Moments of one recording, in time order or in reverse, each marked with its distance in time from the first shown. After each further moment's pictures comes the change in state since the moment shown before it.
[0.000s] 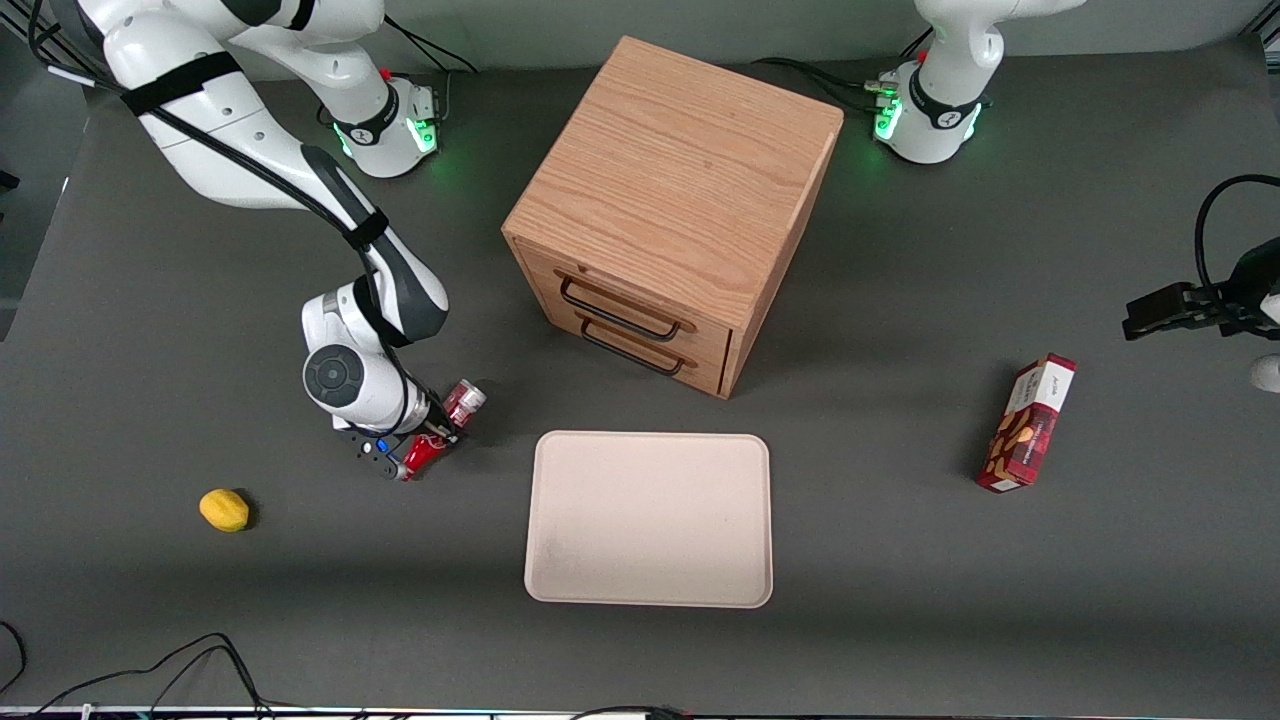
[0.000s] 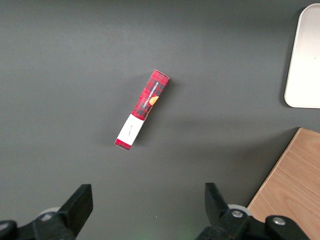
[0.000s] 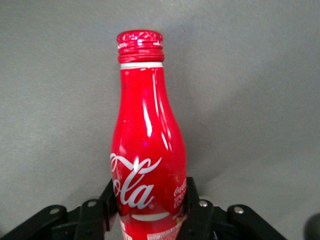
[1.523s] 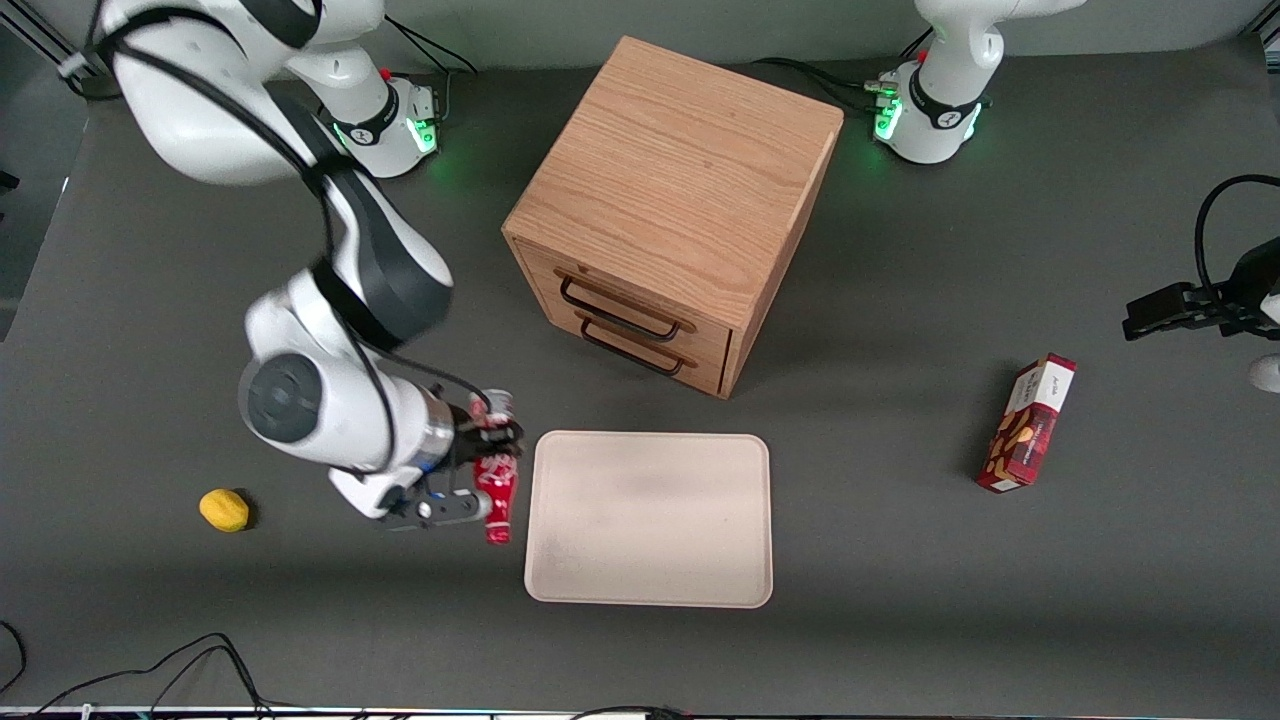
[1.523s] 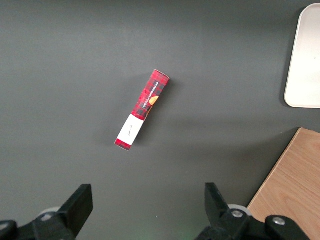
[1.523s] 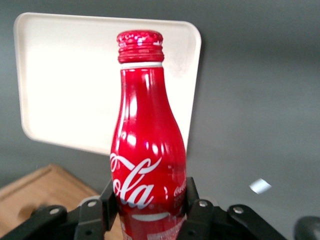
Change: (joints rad) arm 0.055 0.241 0.211 0.821 0.052 -0.535 -0.625
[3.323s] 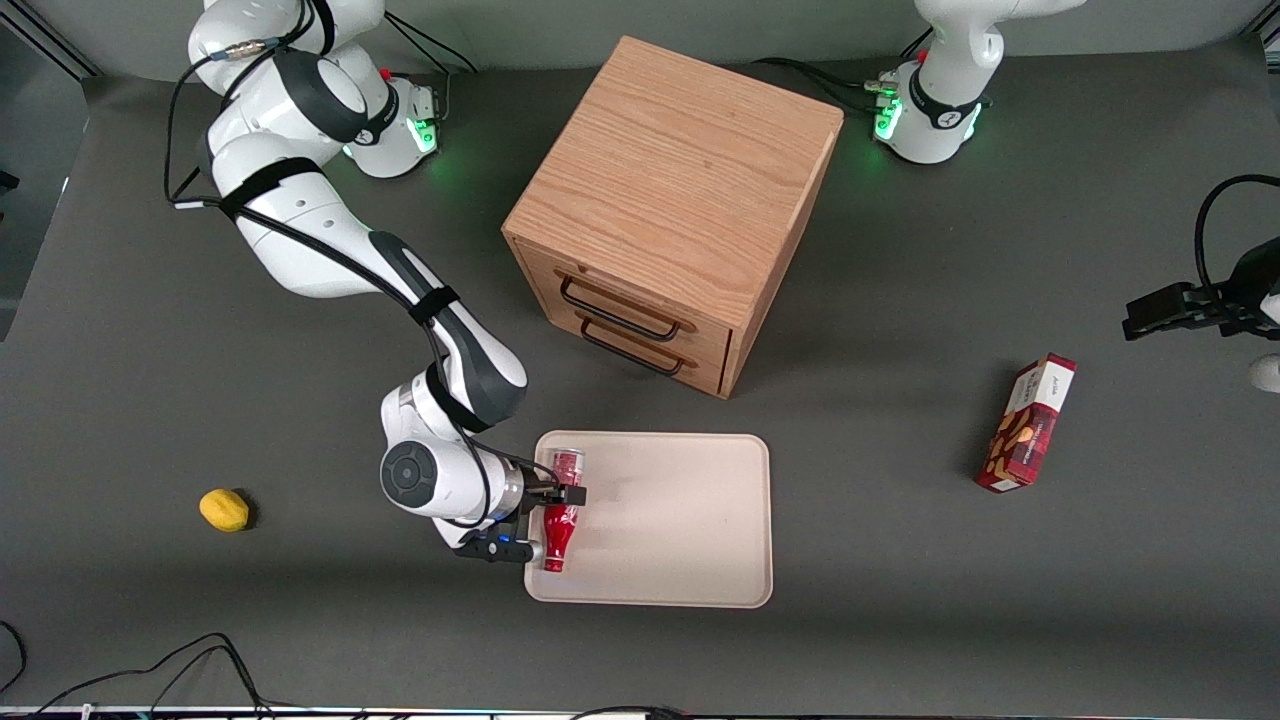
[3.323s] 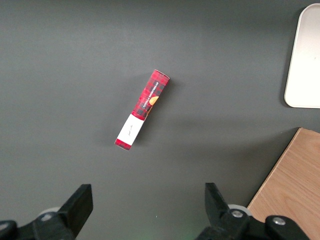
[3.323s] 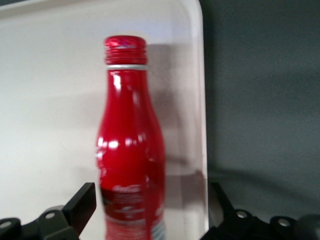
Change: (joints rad) arm 0.040 0.278 -0.036 0.019 -0.022 0.296 0.099
